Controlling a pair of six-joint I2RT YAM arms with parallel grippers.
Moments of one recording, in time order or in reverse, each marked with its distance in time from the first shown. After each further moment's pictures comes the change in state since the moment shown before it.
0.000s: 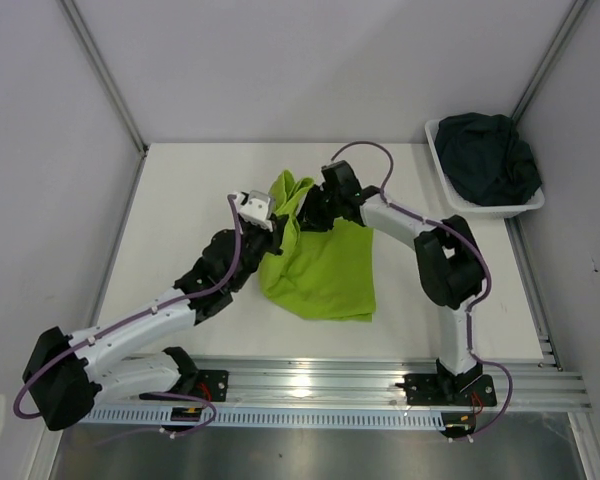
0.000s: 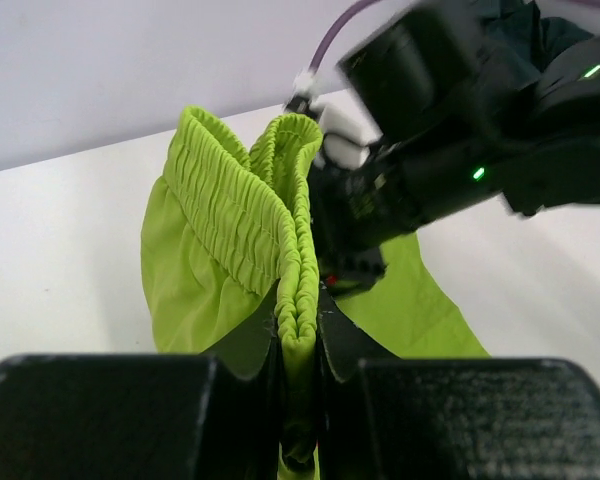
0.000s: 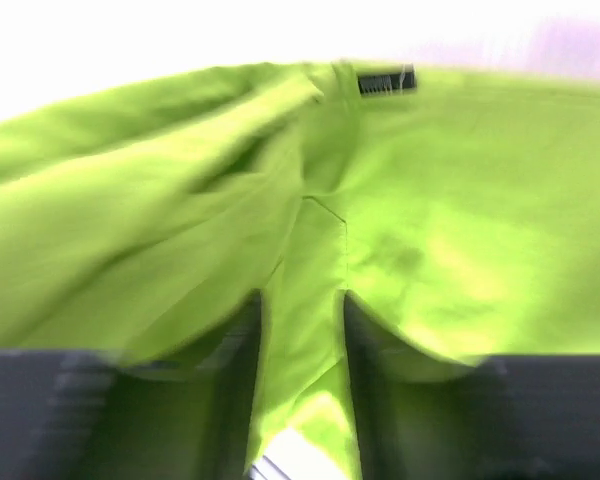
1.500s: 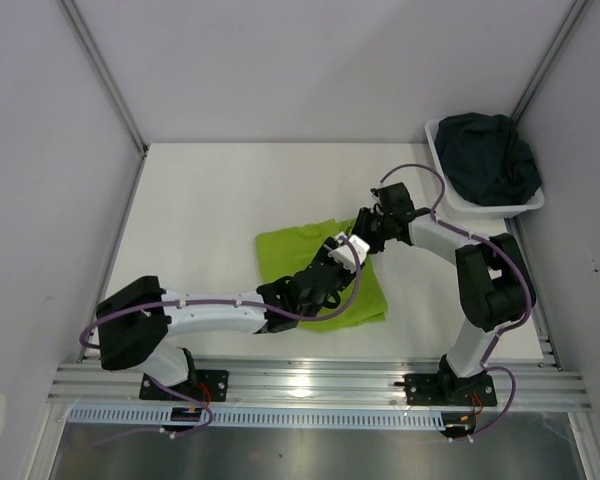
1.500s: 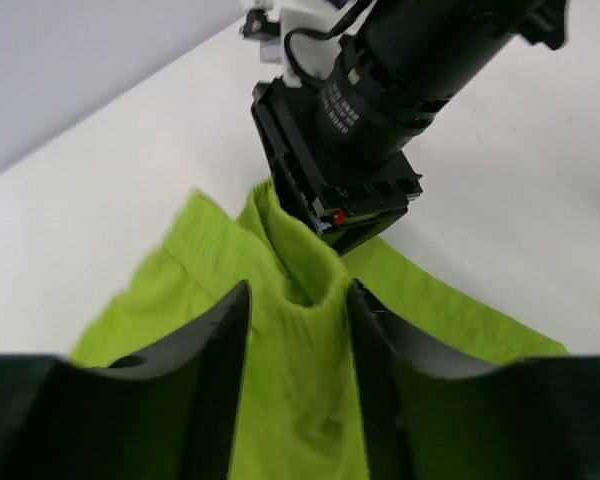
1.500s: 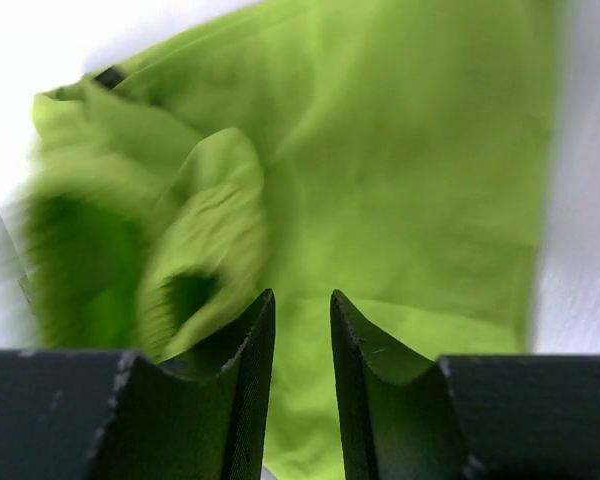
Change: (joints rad) left arm -0.398 0.472 0.174 0.114 -0.320 0.183; right arm -0.225 -0.308 -0.447 0.011 -0.079 -0.208
